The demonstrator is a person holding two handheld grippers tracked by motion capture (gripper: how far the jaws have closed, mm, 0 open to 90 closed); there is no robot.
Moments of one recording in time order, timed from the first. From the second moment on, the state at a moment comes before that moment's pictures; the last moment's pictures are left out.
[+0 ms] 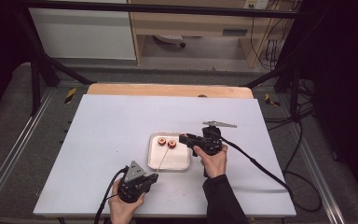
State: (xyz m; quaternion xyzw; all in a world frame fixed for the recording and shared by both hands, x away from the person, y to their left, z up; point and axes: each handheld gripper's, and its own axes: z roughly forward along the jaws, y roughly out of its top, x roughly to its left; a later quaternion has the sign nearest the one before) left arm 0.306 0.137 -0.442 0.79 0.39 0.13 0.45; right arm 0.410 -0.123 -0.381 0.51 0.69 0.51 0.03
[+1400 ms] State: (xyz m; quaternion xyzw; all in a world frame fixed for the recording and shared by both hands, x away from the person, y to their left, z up) left arm 0.311 0.095 -0.428 0.75 0.44 0.12 0.49; right arm 0.393 -0.117 -0.376 0.50 0.56 0.66 0.02
